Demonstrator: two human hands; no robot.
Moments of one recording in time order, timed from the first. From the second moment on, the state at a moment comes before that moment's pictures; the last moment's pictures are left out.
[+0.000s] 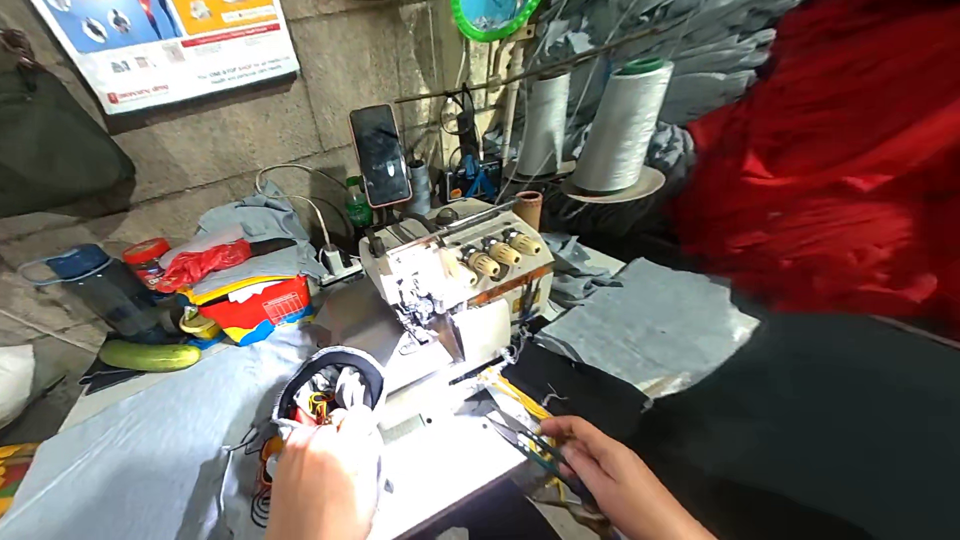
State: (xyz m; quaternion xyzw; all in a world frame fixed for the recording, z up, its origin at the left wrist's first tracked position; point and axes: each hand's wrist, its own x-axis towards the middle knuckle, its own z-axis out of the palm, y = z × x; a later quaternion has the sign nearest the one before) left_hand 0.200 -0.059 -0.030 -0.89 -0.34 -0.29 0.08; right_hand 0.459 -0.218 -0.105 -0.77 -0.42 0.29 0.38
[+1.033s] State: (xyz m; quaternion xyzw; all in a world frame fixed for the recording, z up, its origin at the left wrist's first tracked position) left_hand 0.197 -0.068 -0.023 -0.90 -0.31 -0.30 0.08; right_hand 0.388 -0.096 -0.020 -0.67 -0.67 -0.27 0.19
